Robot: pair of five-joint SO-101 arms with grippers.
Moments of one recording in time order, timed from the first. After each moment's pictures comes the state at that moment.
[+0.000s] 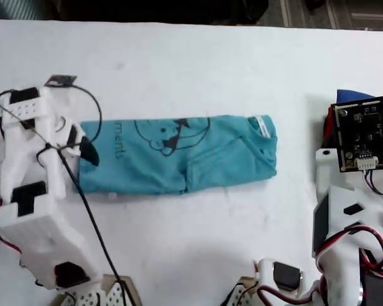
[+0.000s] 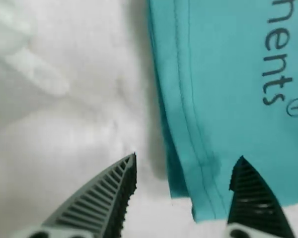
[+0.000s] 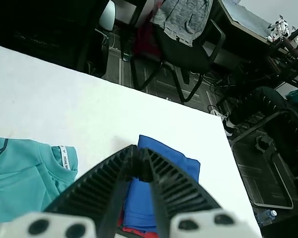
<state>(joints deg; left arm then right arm) -23.1 22.4 -1.9 84.1 -16.2 14.7 -45.2 -24.5 98.1 28.8</state>
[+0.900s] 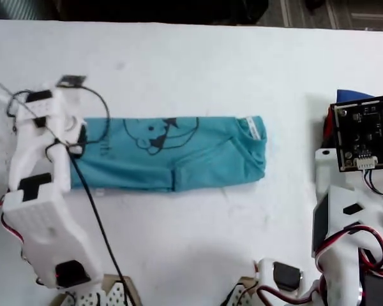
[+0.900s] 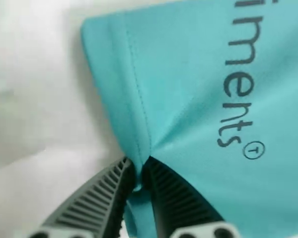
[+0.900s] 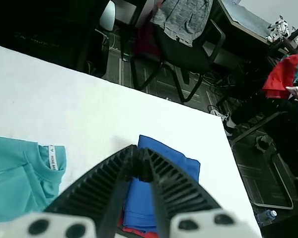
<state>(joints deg) -22.1 28.5 -5.6 78.7 -14.7 14.7 -45.2 -24.5 98.1 28.8</state>
